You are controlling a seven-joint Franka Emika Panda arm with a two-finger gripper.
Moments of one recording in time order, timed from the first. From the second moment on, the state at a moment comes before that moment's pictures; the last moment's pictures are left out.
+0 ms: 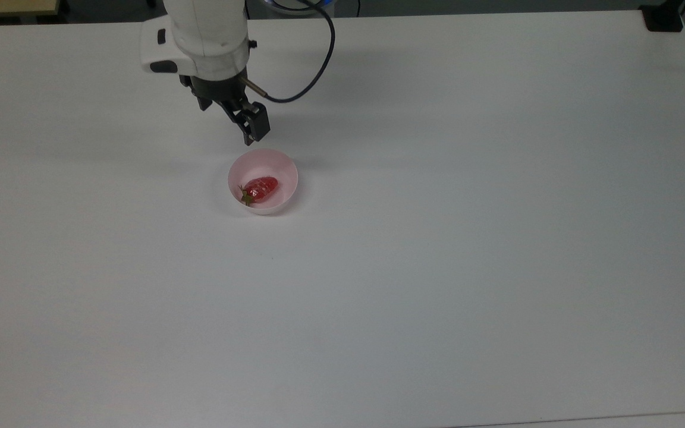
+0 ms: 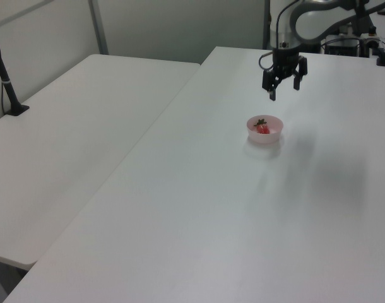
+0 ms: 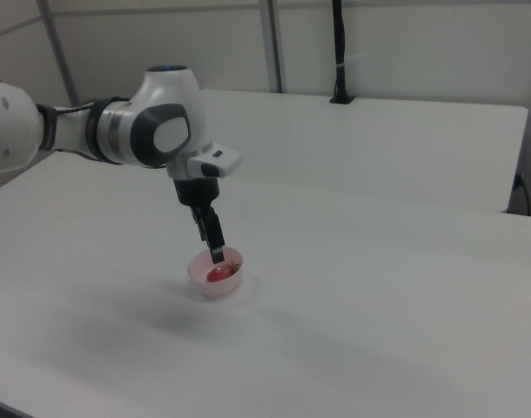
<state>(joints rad) -0.08 0.15 0.01 -1.89 -0.10 2.00 0.64</state>
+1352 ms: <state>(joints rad) -0.04 0.35 0.05 -1.83 -0.10 2.14 1.00</state>
